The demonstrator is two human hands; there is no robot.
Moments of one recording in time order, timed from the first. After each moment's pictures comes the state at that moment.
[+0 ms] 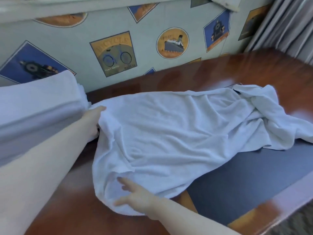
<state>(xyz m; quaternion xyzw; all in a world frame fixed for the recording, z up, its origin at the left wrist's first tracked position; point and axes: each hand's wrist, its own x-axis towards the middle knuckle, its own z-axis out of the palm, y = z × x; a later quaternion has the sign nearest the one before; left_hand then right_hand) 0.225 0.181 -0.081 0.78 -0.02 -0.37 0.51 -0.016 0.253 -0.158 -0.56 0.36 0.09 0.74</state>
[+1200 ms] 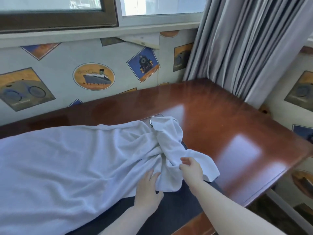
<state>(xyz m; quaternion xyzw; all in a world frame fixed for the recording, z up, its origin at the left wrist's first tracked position) -0.298 -0.064 -0.196 0.79 -0.52 -0.26 0.20 -0.425 -0.187 -0.168 -0.56 0.63 -0.22 0.49</state>
